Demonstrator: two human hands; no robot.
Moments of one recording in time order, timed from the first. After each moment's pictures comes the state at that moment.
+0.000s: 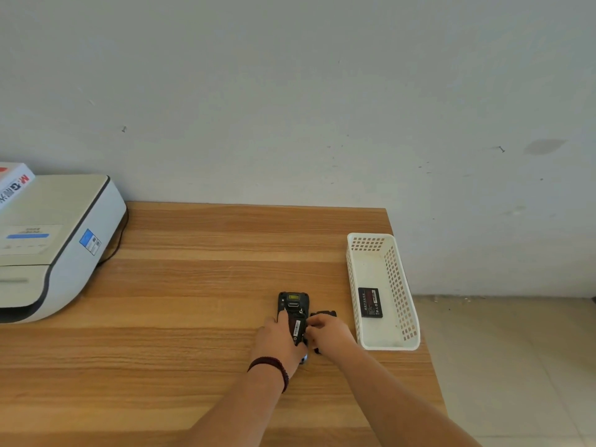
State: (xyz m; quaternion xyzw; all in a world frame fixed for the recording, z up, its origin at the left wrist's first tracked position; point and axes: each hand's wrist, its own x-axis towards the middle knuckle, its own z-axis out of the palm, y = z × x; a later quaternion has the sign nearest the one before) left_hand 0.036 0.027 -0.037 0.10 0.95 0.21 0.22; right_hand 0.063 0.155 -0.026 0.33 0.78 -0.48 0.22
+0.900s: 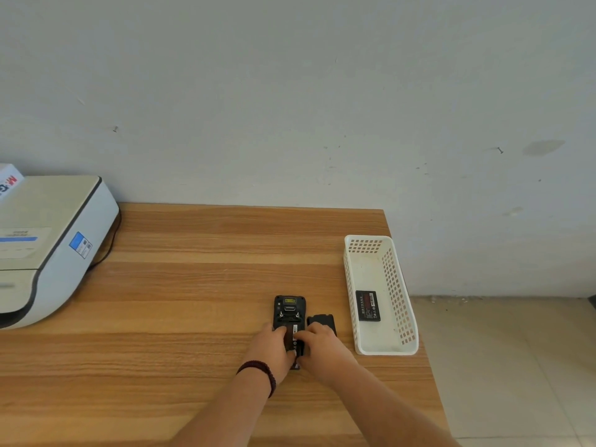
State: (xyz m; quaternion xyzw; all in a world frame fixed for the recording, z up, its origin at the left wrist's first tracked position) left_hand 0.027 0.017 -0.056 0.18 0.93 0.21 0.23; right_hand 0.077 0.153 -0.053 0.09 0.94 -0.25 0.22
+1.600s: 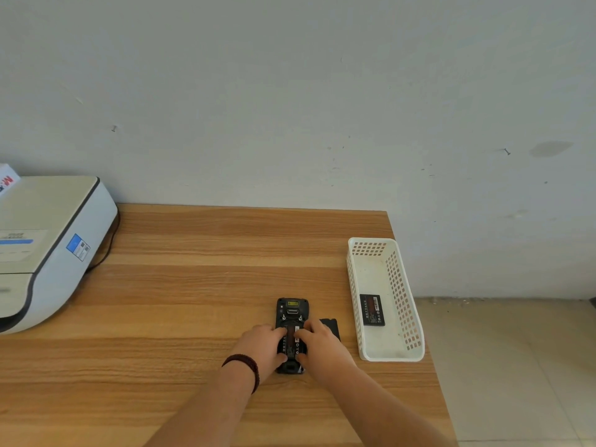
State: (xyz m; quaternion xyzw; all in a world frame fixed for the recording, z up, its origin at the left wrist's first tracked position) left_hand -0.007 -0.001 -0.058 0.30 0.91 0.09 0.26; right_hand 0.064 0.147 -0.061 0.07 0.96 -0.22 0.17
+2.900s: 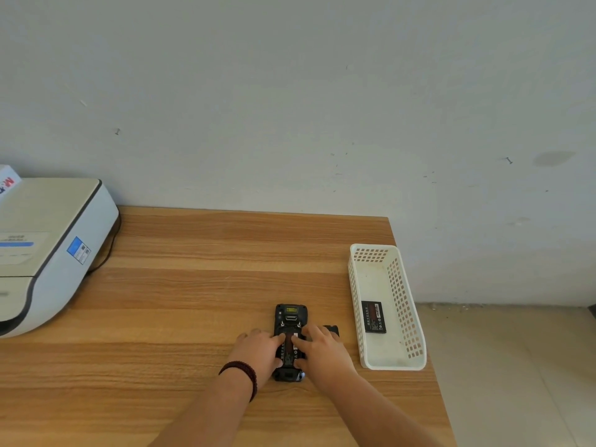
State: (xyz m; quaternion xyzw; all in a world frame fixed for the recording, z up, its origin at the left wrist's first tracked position) left_hand -0.011 -0.006 -0.055 0.32 0.91 -0.02 0.26; right_hand 0.059 0.147 -0.052 0.02 0.97 -0.11 0.19
